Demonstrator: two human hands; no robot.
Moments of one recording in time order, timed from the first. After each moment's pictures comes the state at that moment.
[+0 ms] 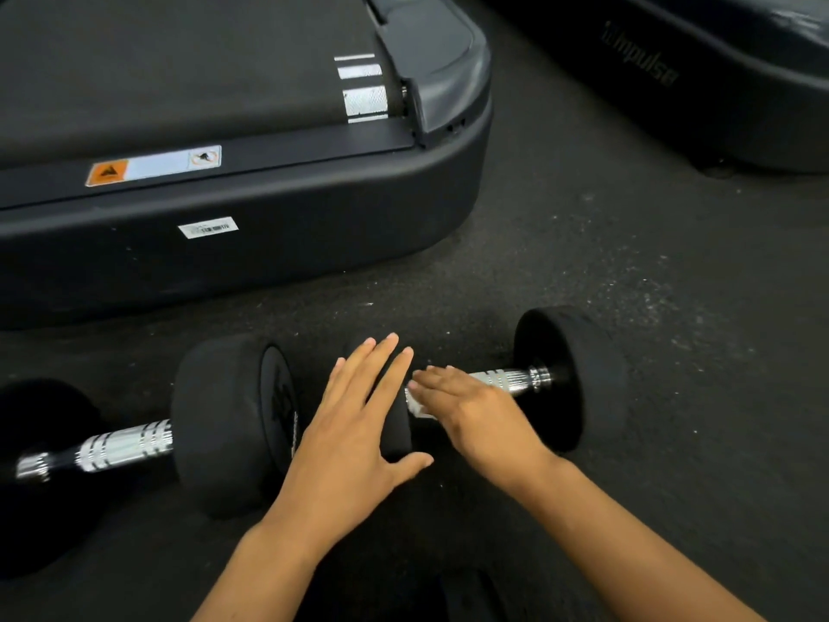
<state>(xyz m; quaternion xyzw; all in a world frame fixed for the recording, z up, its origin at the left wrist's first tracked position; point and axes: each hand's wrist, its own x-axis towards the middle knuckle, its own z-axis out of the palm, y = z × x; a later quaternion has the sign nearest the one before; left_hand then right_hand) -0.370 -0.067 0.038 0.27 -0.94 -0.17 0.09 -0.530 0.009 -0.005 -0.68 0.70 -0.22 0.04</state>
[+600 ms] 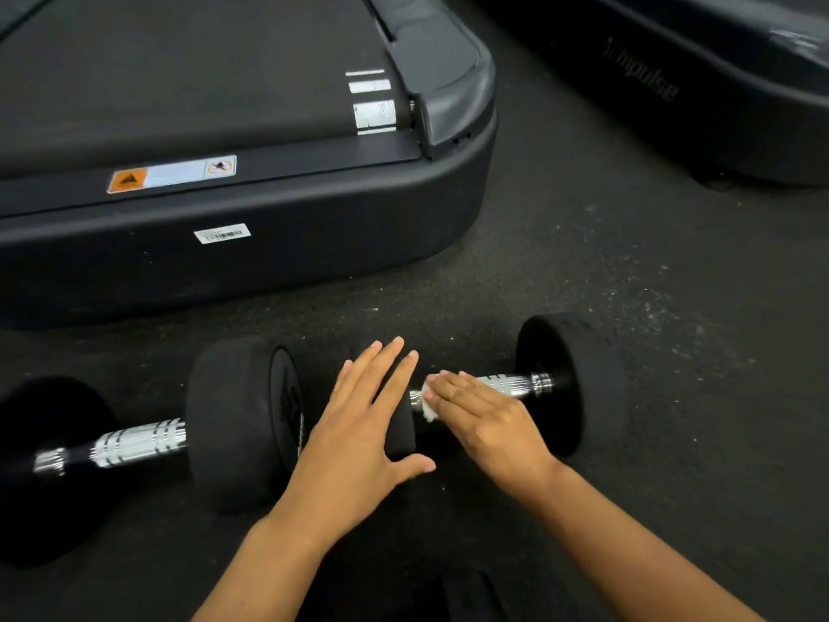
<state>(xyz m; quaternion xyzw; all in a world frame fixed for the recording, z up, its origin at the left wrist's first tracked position) -0.370 -0.068 0.041 0.27 -0.94 -0.18 0.09 -0.536 0.019 -0.024 -0.71 0.65 -0.24 -0.09</state>
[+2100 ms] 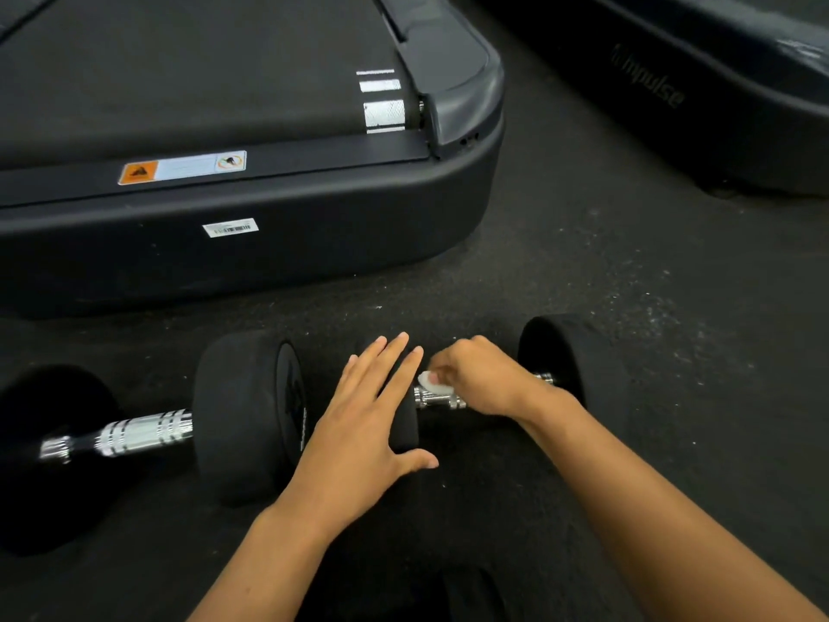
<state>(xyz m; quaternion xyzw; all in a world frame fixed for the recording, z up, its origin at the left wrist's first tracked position) -0.372 -0.068 0.048 0.27 -0.94 -0.18 0.07 -0.557 -0.034 0.023 -0.61 0.73 -0.12 0.28</state>
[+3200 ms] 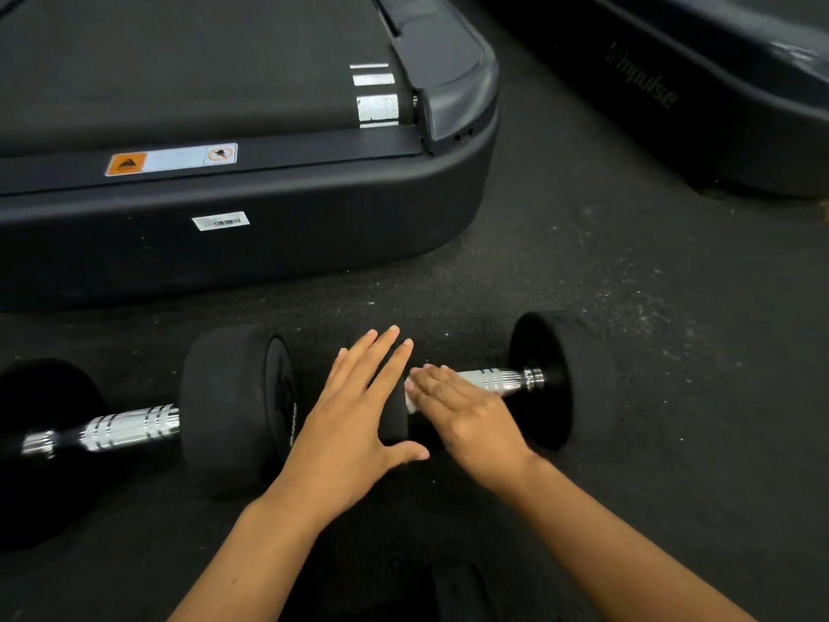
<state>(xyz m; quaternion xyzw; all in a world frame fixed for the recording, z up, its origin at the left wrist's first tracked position) -0.374 -0.069 0.046 0.27 -0.94 -0.19 0.08 -0.533 0.014 -0.020 -0.74 0.64 -0.21 -0.07</state>
